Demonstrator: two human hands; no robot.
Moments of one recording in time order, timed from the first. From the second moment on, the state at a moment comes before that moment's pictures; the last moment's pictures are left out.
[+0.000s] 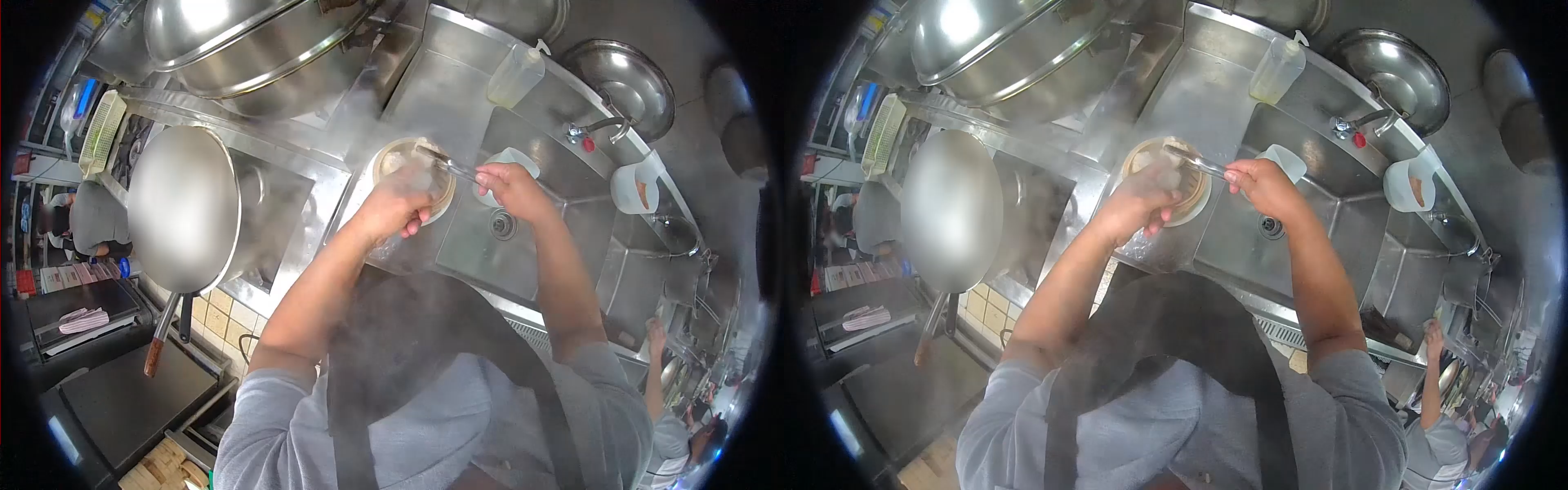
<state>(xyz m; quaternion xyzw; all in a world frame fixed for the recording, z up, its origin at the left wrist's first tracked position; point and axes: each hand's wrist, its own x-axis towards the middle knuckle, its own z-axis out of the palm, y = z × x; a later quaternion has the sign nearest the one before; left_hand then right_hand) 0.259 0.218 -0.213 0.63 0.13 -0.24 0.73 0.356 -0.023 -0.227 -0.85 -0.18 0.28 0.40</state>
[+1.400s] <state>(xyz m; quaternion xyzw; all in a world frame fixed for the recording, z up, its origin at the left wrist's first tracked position) 0.248 0.240 -0.367 0.63 0.37 -0.05 0.68 0.198 -0.362 -0.281 -0.93 0.35 0.11 0.00</state>
